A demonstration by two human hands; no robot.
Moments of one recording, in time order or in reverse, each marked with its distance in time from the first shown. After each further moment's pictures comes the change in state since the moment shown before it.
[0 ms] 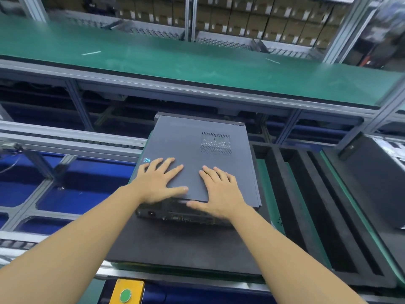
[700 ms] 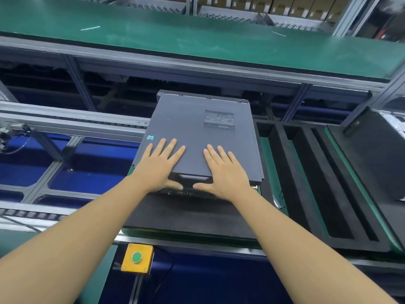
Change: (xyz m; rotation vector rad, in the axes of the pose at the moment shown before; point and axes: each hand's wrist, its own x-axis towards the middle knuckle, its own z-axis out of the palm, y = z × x) left_hand -0.035 0.011 0.026 0.257 0.113 0.069; right_hand -0.027 -0.006 0.016 -0.154 -0.010 -0.028
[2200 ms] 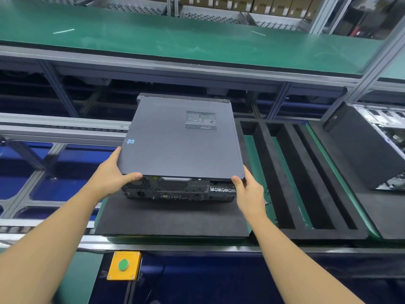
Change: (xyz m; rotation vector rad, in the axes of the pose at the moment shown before) left_hand -0.023 -0.056 0.026 -1.006 0.141 -0.442; right_hand -0.080 0.050 0.024 1.034 0.314 0.671
